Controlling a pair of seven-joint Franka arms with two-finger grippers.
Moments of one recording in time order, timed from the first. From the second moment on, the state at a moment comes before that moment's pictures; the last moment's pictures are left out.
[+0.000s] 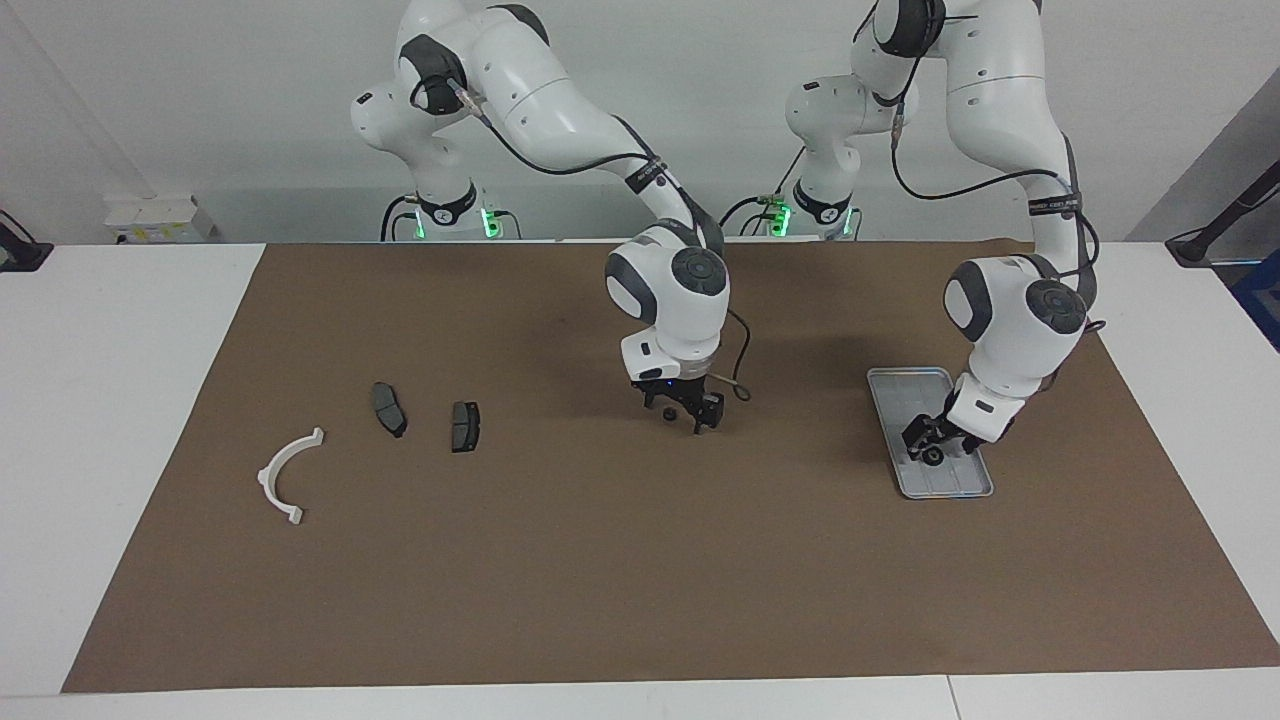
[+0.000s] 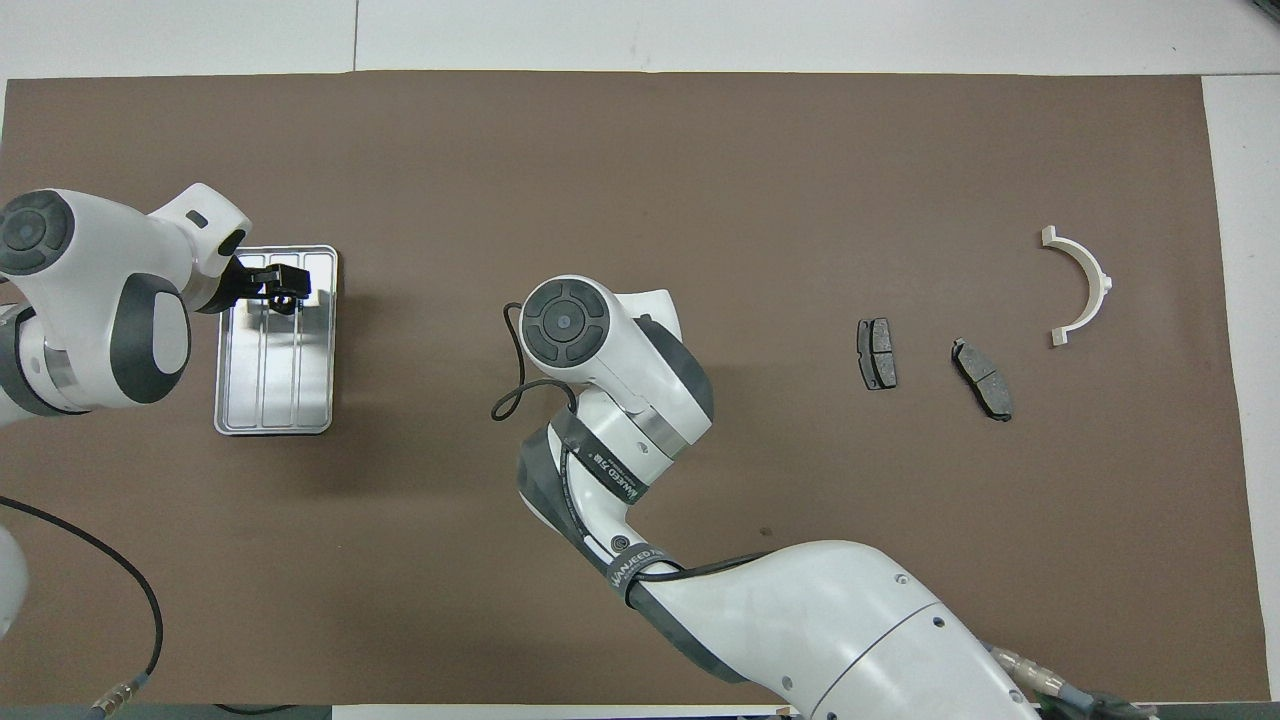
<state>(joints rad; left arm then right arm) 0.07 0.37 -0.08 -1.93 0.02 2.37 -0.04 0.69 0.66 -0.02 -1.49 -0.03 2.15 1.29</state>
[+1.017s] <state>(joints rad) 0.07 0.35 -0.08 -1.97 0.02 2.42 -0.07 0.68 0.65 -0.02 -1.48 -0.02 2.11 1.29</state>
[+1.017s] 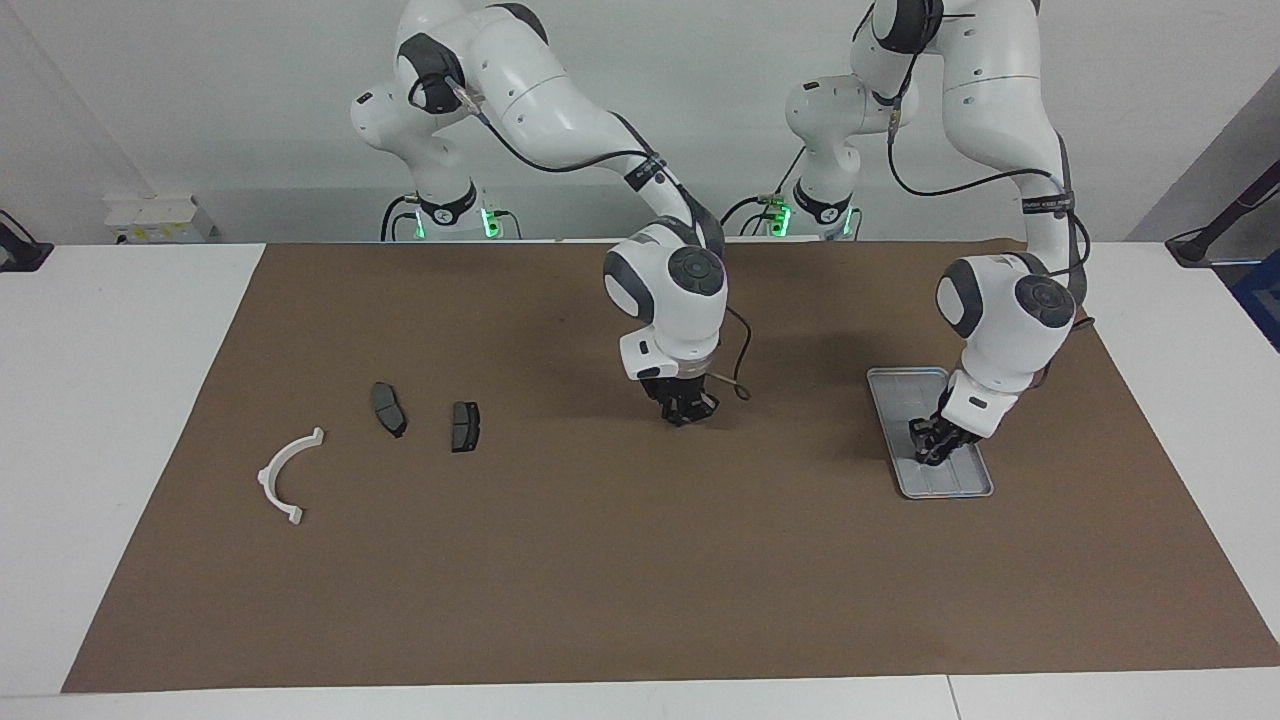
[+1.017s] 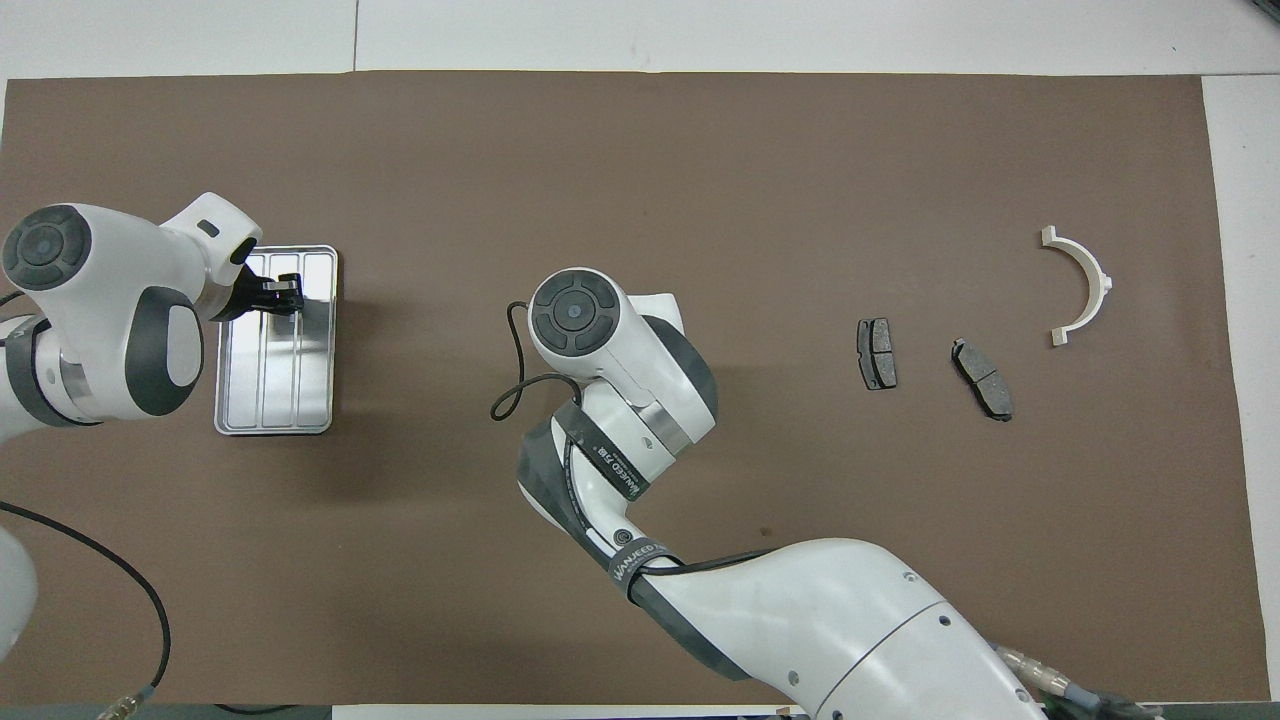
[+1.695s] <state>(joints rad) -0.09 0.24 -0.10 -1.55 -0.03 1.87 -0.37 0.37 0.50 -0.03 -1.24 -0.02 1.62 0.59</state>
